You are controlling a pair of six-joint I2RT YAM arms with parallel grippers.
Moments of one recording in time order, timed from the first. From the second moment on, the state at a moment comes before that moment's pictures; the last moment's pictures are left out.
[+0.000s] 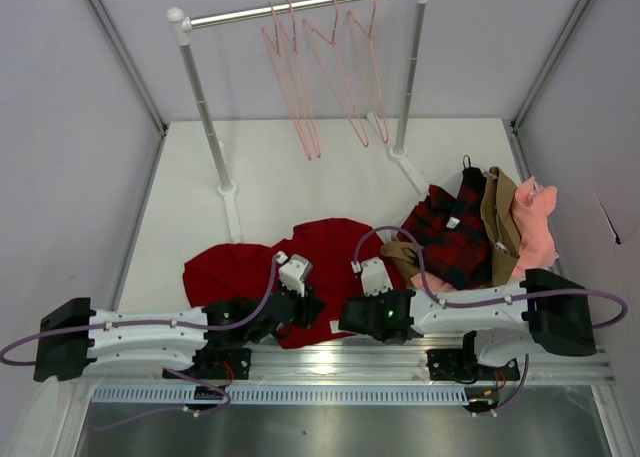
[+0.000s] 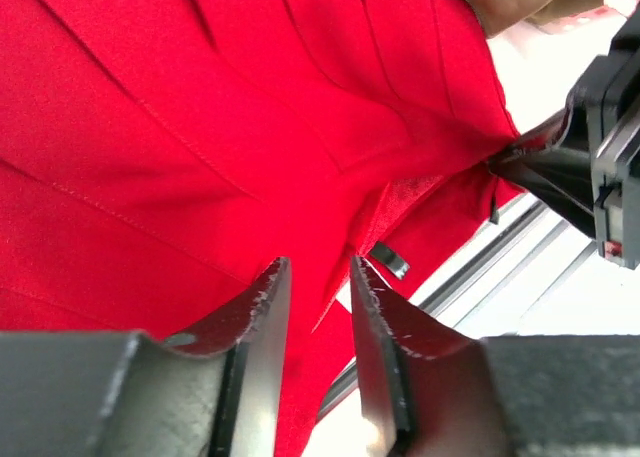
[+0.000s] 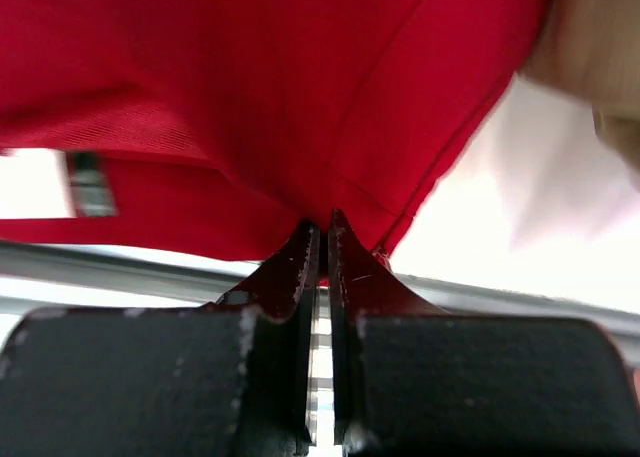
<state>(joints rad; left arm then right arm) -1.32 0.90 0.34 0.02 -0.47 -0.66 1.41 1.40 0.77 -0.82 0.63 1.00</state>
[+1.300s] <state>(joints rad) -1.02 1.34 0.65 0.12 -0.22 -0.54 0.49 1.50 1.02 -0.05 -0.55 0.54</state>
